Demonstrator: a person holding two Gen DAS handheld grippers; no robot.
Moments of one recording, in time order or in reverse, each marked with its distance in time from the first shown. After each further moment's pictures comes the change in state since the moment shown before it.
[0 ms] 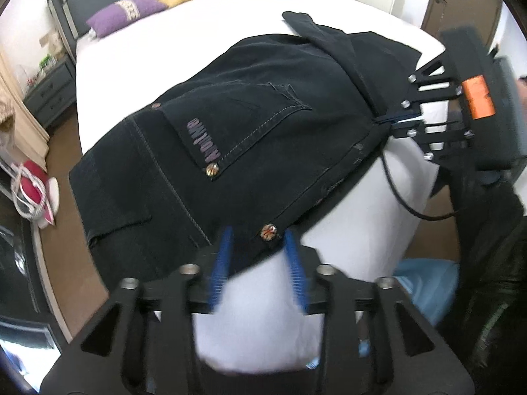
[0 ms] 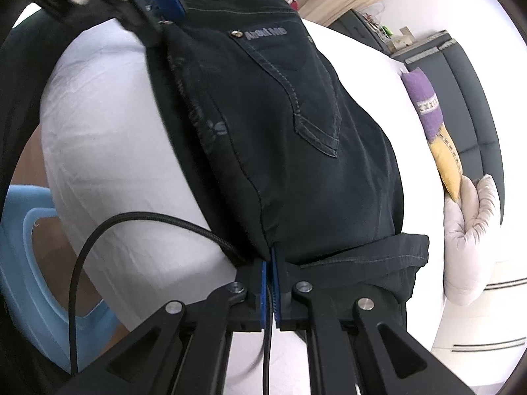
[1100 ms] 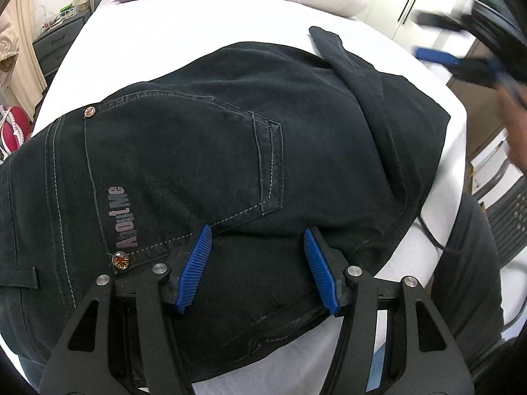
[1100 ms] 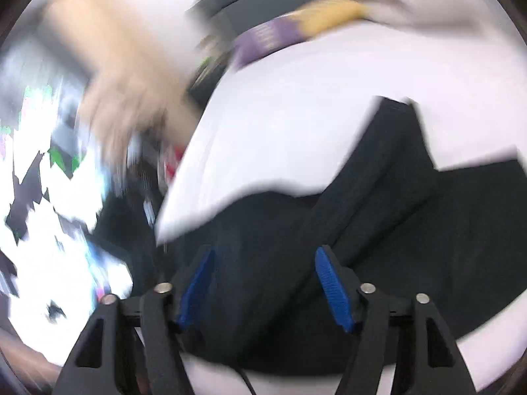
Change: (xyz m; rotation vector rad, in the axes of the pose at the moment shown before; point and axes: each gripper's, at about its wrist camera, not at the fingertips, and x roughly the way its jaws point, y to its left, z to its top) left arm 0.091 -0.034 0.075 -0.268 -0.049 -0.054; right arm 0.023 -0.266 -0.144 1.409 -0.366 0.554
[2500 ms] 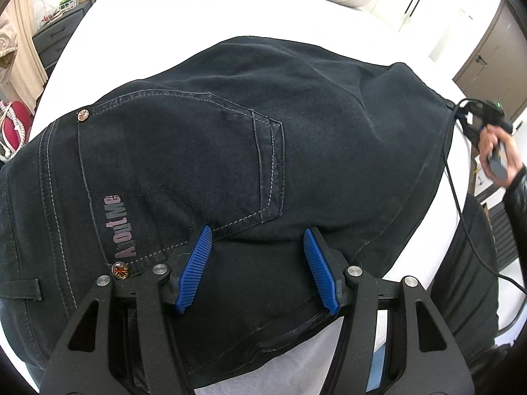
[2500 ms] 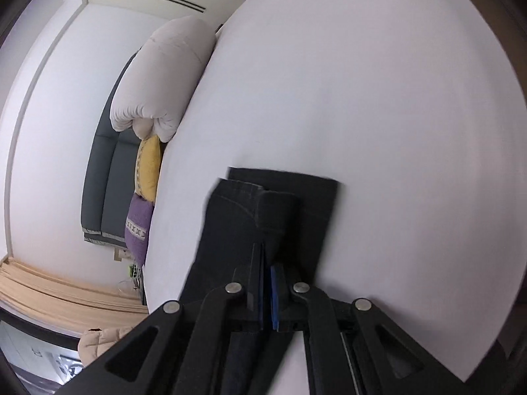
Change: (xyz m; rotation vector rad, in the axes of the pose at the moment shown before) left arm 0.008 -0.015 0.023 -0.011 0.067 0.021; right arm -0.115 -0.306 -0.059 0.836 -0.487 -0.103
